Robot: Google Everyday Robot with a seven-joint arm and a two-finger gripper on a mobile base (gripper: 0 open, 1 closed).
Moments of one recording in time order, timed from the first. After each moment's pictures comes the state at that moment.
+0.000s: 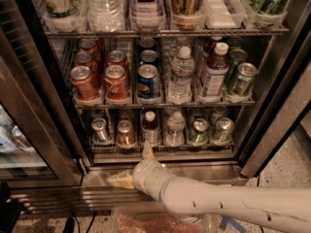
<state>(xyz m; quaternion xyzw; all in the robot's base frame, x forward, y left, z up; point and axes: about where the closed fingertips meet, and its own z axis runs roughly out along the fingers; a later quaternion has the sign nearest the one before) 0.513 0.080 0.616 -0.36 0.75 0.14 0.53</state>
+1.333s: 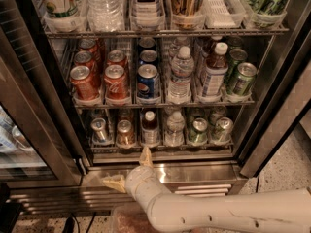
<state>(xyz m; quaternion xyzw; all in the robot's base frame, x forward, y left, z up) 0.505 0.089 0.615 -0.30 0.76 0.12 0.56</state>
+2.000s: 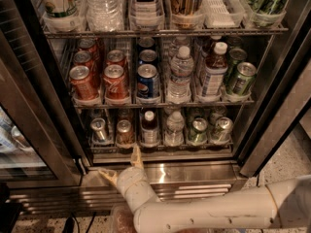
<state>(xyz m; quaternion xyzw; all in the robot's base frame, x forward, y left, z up) 0.530 0.112 0.601 -0.26 0.72 0.10 0.63</state>
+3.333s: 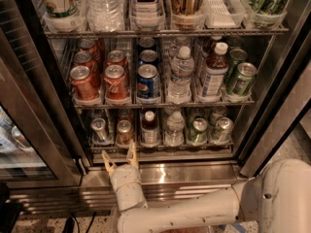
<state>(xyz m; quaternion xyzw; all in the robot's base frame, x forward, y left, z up) 0.563 0.115 0.602 -0.16 0.67 0.04 0.73</state>
